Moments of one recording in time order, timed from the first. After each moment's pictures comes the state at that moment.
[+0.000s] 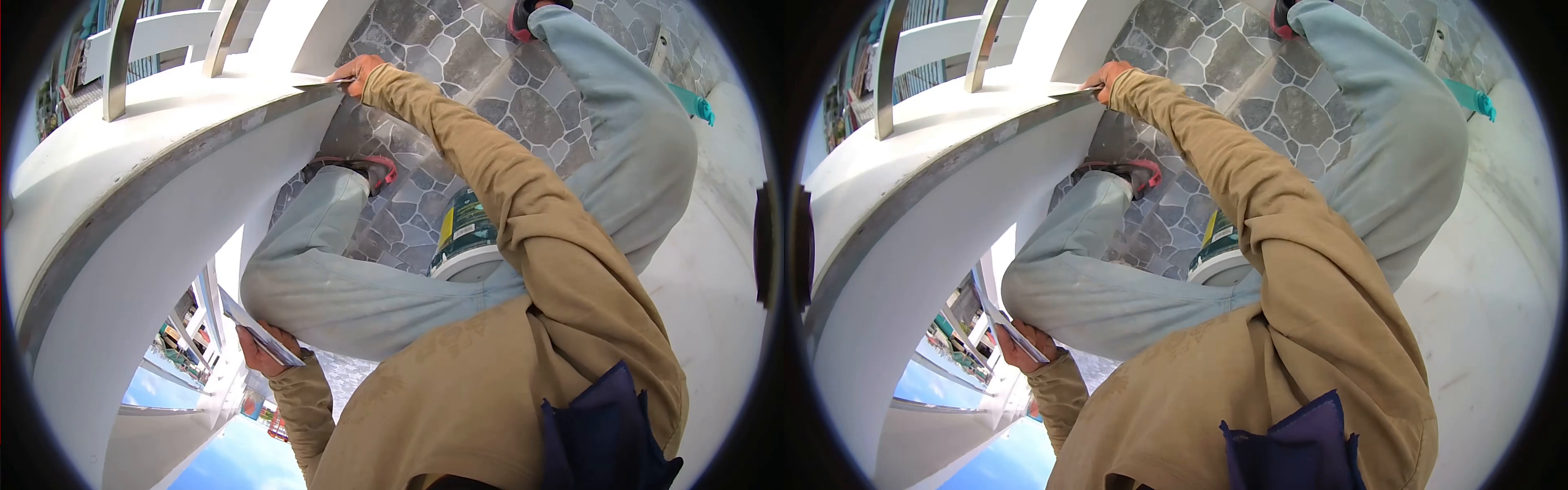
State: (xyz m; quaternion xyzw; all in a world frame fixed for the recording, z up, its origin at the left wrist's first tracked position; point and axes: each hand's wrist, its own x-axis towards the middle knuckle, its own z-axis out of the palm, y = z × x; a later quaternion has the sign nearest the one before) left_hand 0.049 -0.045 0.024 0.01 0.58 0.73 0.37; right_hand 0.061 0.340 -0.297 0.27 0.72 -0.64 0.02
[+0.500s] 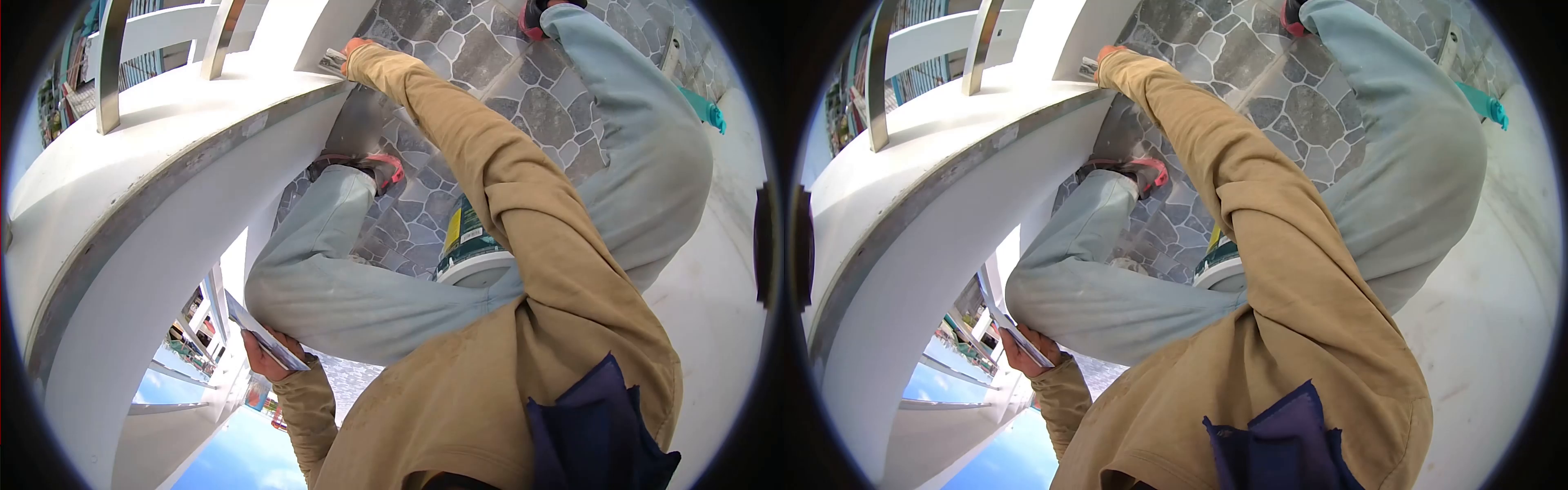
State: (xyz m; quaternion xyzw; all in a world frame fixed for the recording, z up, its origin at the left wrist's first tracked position) left_hand 0.048 -0.048 0.028 -0.14 0.66 0.69 0.27; right_hand -0.012 0.364 -0.332 0.41 0.74 -0.47 0.24
